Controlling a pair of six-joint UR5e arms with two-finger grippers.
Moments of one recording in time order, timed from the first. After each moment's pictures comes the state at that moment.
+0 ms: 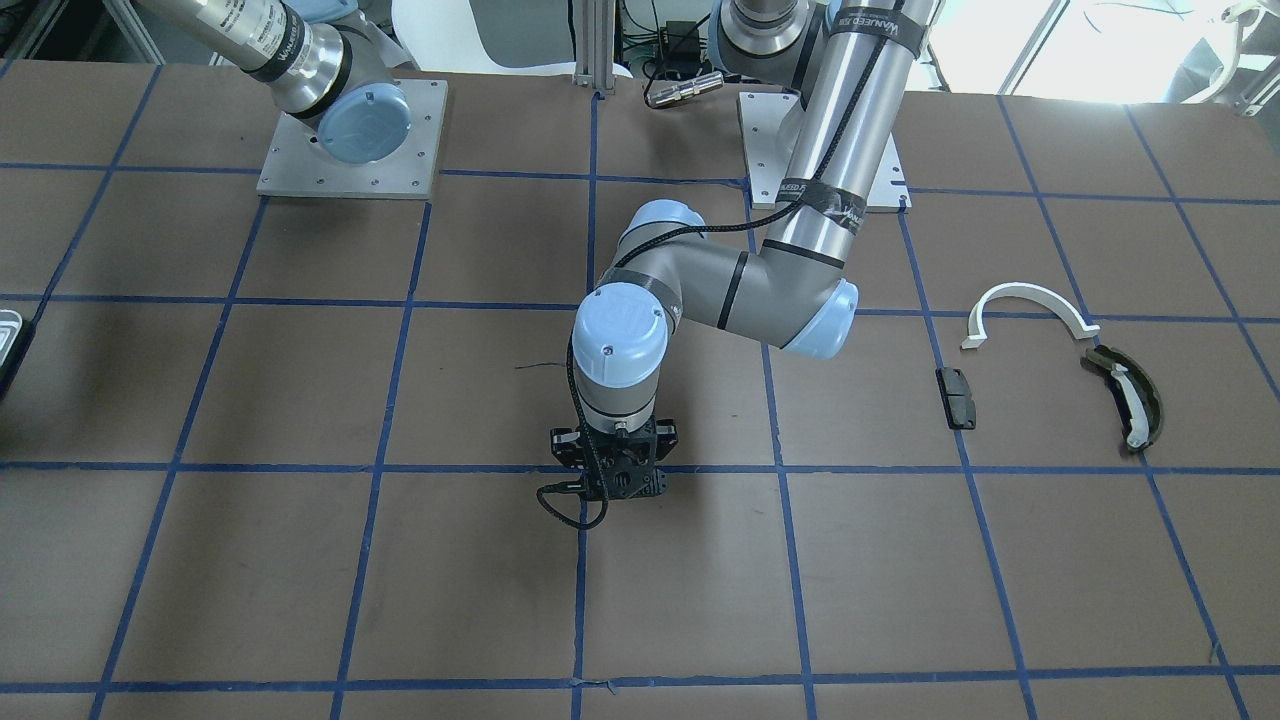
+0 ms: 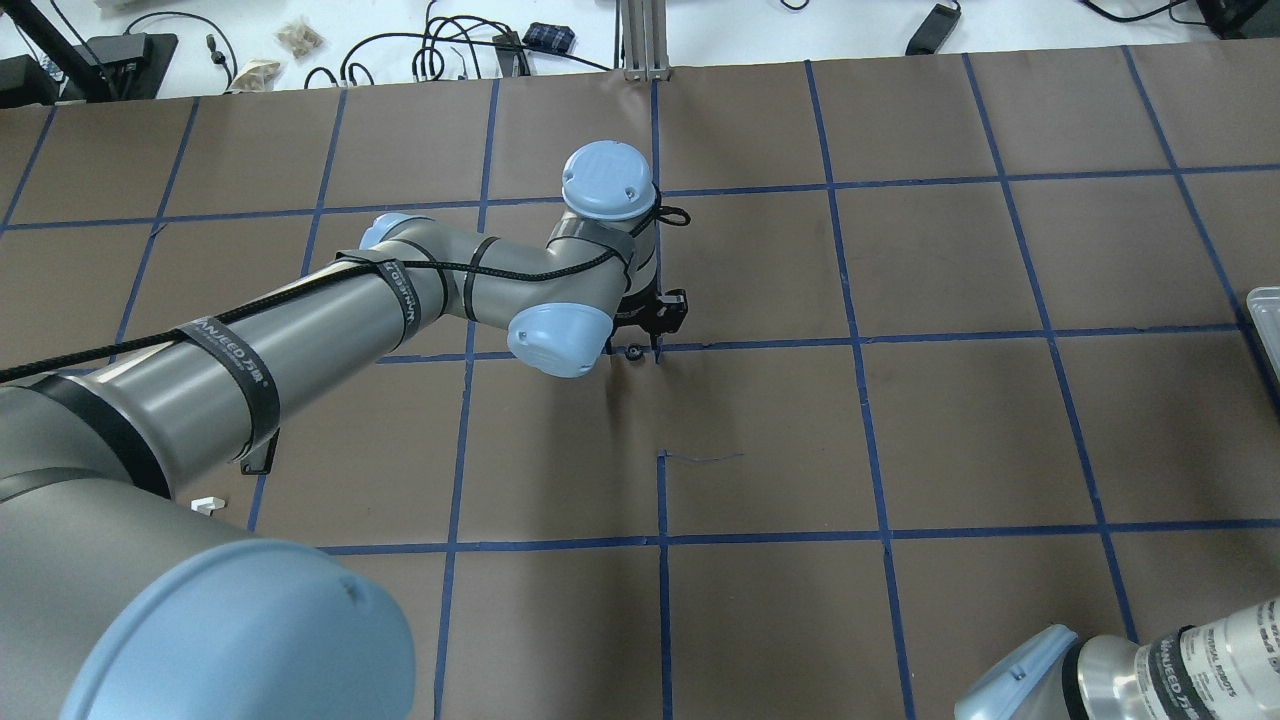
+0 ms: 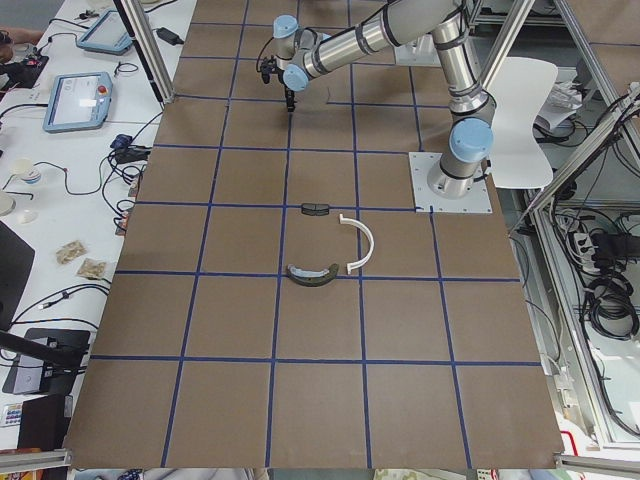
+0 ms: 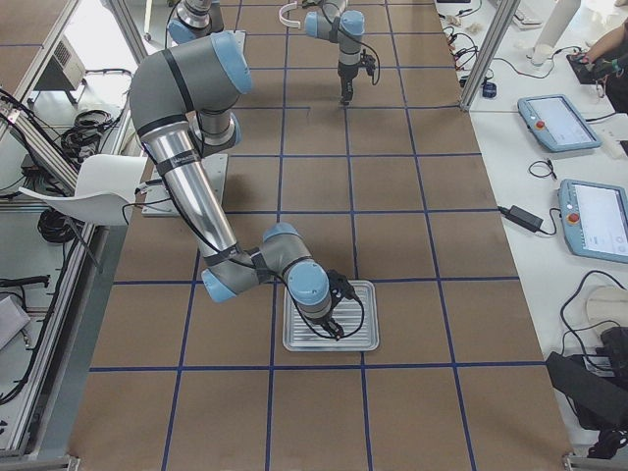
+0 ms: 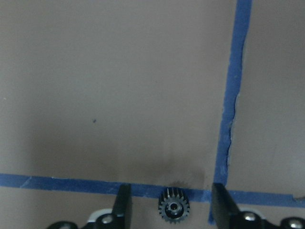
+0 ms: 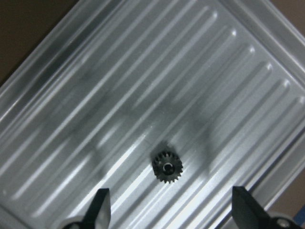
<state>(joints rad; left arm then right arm) -1.92 -2.15 -1.66 -0.90 1.58 -0.44 0.50 -1.02 1.68 -2.31 -1.45 -1.81</state>
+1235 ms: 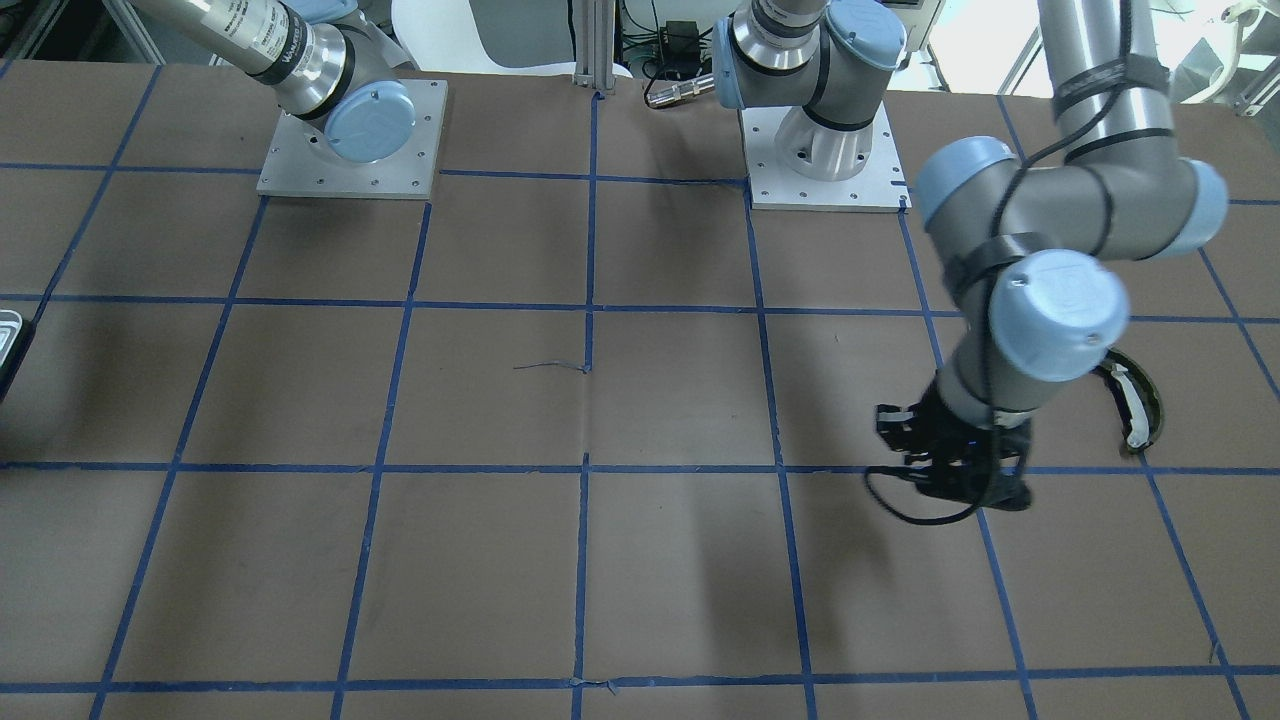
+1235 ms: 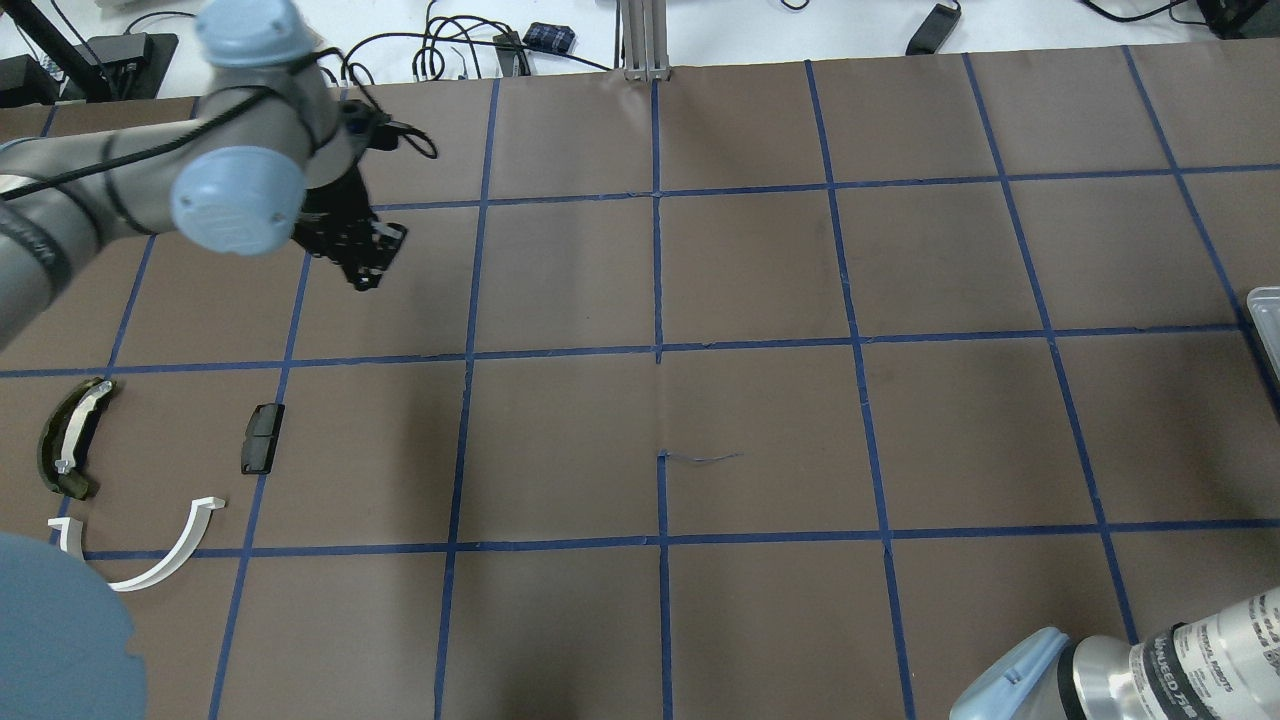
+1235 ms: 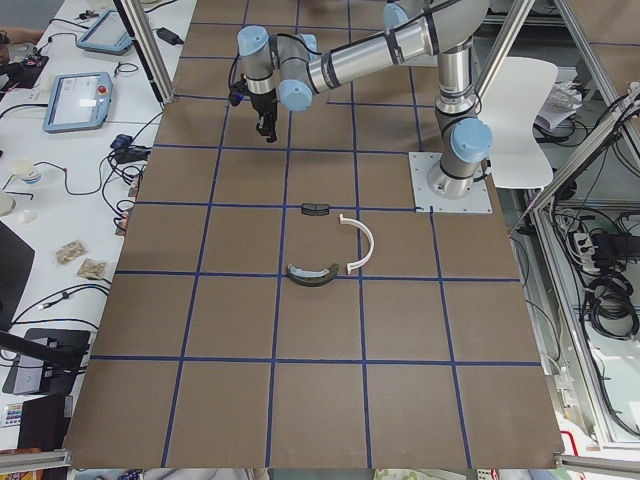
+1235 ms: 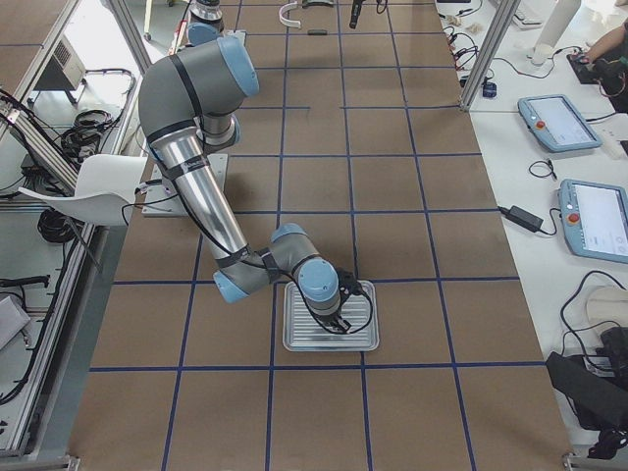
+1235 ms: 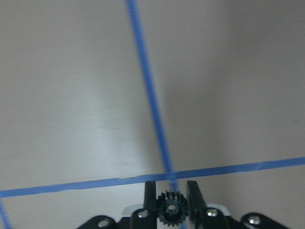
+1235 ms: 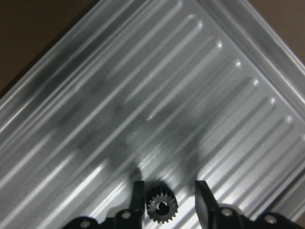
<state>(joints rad) -1.38 -1.89 -1.66 -1.20 1.71 0.43 0.54 -1.00 1.68 -2.33 -1.45 -1.83</state>
